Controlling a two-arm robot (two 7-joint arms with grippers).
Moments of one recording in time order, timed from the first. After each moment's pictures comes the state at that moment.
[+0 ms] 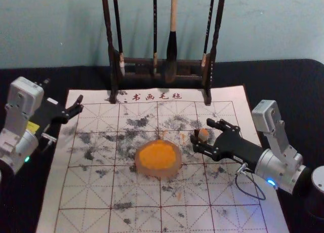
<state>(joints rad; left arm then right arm) -0.20 0.60 0.45 -1.41 -0.25 -0.12 0.03 0.19 0.47 -0.46 -1.33 0.36 -0.13 0.46</state>
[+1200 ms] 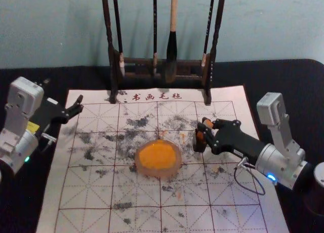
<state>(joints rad) -0.20 0.60 0.45 -1.41 -0.25 -0.12 0.03 0.17 0.45 -0.41 -1.37 0.37 -0.11 0.48</state>
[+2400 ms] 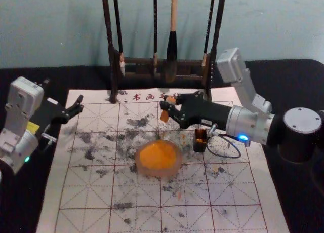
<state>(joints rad) -0.20 0.60 0.45 -1.41 -0.25 -0.12 0.03 0.45 0.39 -0.54 -1.28 0.40 0.06 0.65</state>
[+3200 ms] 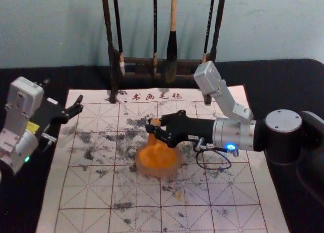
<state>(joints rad) -0.20 0.60 0.45 -1.41 -0.25 -0.12 0.03 0.52 0.37 -0.66 -1.18 0.43 0.12 0.74</state>
